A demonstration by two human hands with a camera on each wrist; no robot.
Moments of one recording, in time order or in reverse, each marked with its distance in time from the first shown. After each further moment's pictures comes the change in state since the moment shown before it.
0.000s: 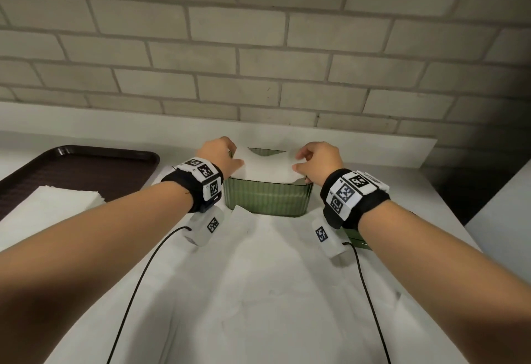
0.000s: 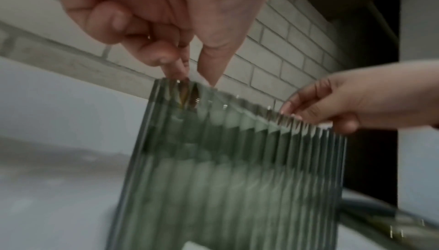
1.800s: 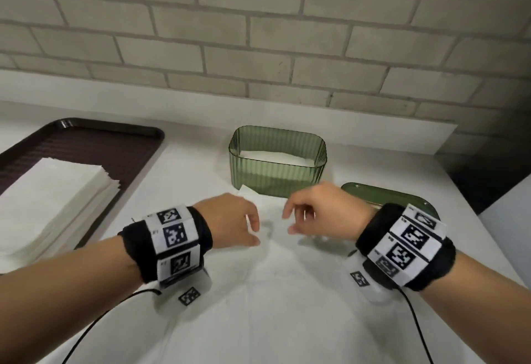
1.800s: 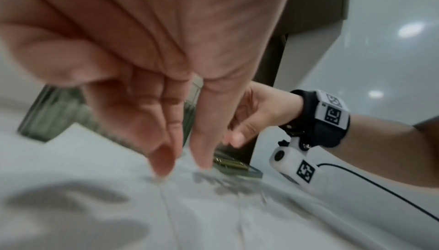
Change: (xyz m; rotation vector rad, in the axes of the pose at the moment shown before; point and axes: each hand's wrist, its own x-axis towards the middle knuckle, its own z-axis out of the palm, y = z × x) left_hand -0.127 -0.007 -0.001 0.247 -0.591 0.276; right_hand -0.094 0.004 0.000 -0.407 -0.566 -0.419
